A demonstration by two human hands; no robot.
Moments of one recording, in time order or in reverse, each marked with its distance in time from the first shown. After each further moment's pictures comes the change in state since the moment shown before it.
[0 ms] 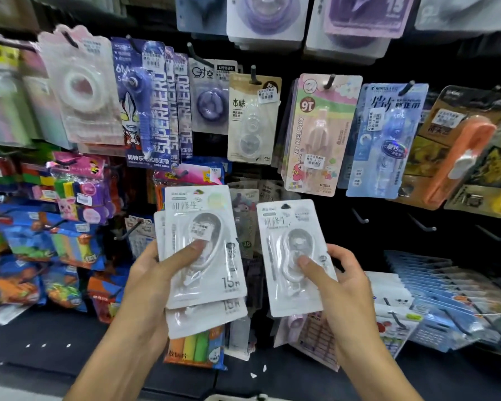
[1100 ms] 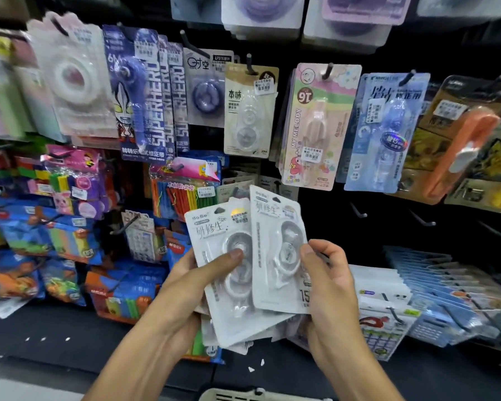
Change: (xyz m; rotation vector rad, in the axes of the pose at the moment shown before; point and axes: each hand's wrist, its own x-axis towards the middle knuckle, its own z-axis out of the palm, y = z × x) left_hand -0.006 -0.017 0.029 0.089 -0.131 -0.182; right_hand -0.004 0.008 0.015 0.206 -0.028 -0.028
